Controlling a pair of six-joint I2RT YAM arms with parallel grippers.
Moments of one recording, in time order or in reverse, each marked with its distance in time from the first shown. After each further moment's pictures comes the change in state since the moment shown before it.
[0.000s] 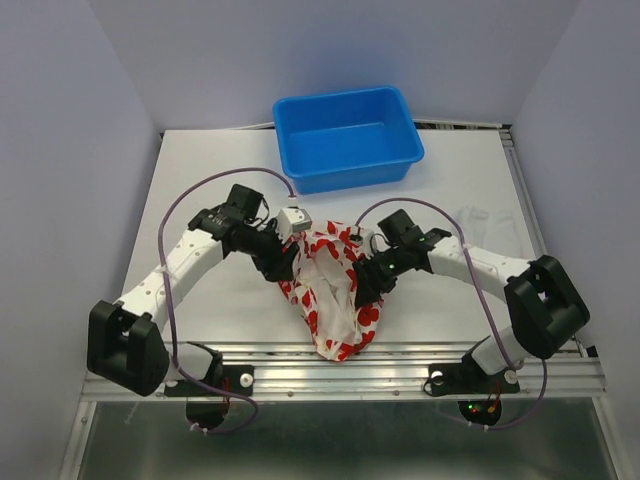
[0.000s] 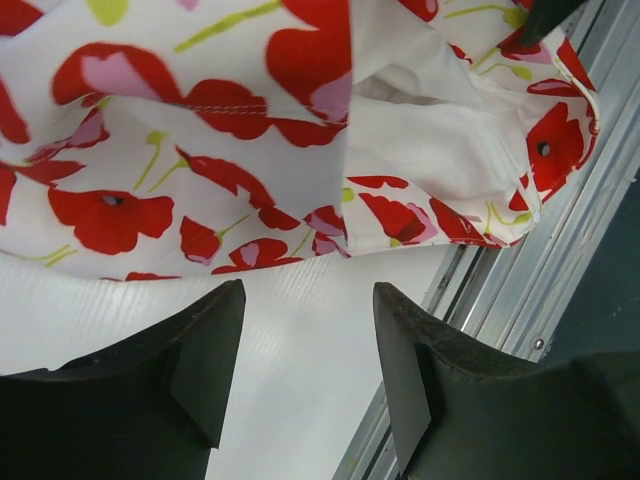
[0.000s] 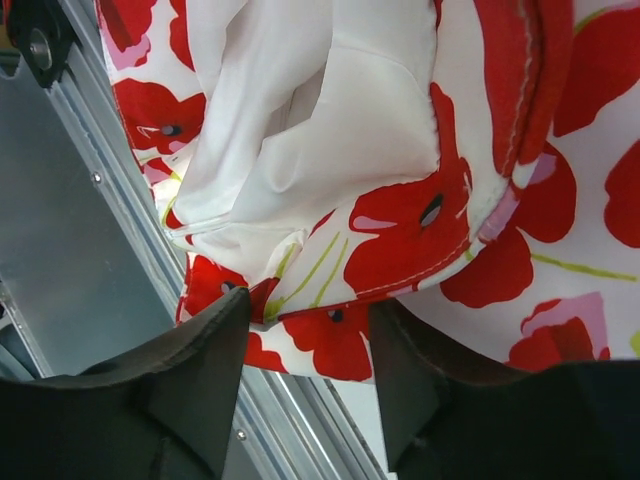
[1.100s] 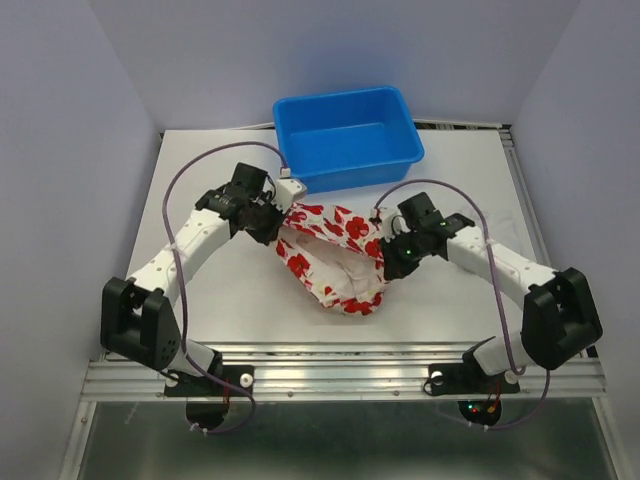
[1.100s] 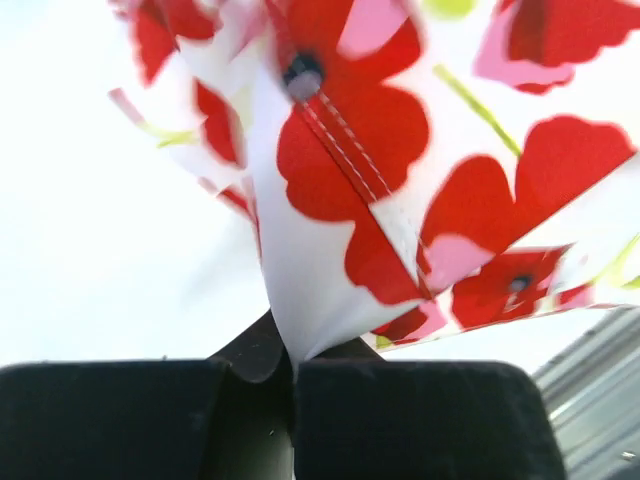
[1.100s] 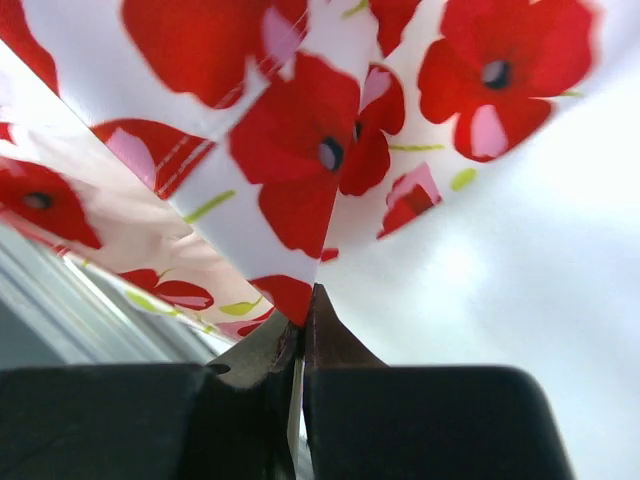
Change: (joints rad) left arm 0.005 0.151 0.113 0.113 -0.343 -0.154; right arm -0.093 -0.057 0.071 -0.165 0.275 -0.129
